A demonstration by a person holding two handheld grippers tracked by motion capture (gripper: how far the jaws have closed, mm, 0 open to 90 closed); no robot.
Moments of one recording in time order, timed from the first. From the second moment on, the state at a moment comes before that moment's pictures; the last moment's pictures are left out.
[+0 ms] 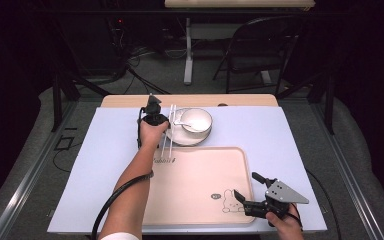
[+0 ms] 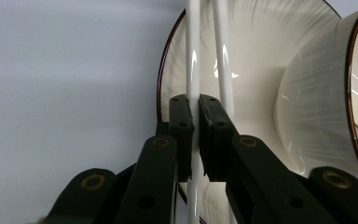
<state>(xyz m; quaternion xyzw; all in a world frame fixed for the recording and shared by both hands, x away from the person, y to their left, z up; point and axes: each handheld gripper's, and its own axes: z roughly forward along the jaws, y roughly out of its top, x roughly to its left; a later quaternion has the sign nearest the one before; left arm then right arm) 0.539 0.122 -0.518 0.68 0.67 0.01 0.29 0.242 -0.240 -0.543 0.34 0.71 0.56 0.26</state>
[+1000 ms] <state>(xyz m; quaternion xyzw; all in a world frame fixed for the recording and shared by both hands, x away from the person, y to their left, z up) 0.510 0.148 -0.472 0.67 0.67 0.04 0.31 0.240 -0.235 -0.542 0.33 0.72 0.57 0.24</state>
